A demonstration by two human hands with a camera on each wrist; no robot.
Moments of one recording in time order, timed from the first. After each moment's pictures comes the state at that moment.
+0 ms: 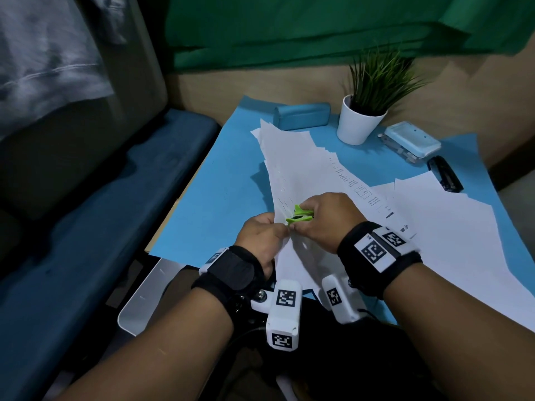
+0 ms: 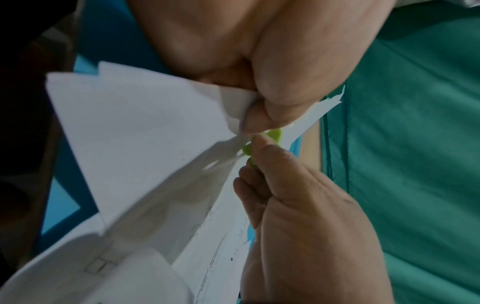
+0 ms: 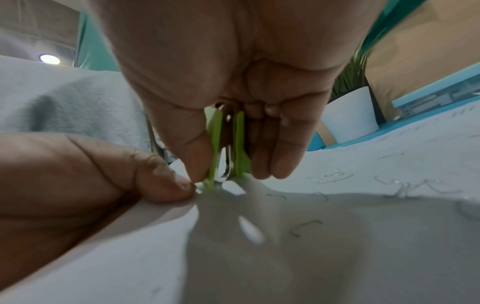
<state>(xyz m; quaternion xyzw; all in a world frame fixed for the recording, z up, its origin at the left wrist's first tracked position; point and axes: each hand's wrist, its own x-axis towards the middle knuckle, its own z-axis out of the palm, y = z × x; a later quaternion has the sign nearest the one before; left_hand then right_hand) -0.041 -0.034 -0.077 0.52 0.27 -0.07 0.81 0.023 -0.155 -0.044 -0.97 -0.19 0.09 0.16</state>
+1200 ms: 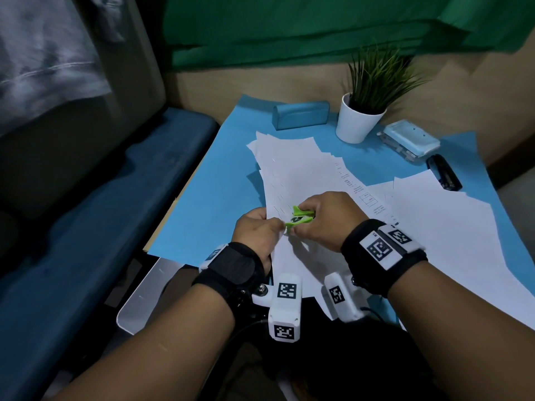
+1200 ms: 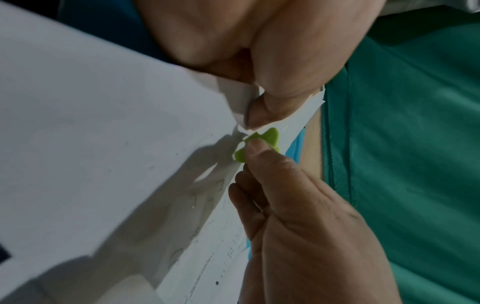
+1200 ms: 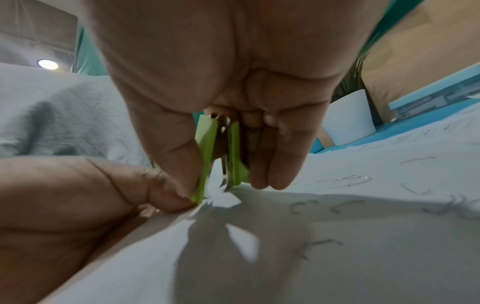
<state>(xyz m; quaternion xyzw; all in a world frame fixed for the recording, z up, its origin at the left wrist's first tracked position) -0.035 -0.034 -0.079 0.53 0.31 -0.04 0.79 0.023 -0.160 -0.043 -0.96 -0.18 0.11 0.18</state>
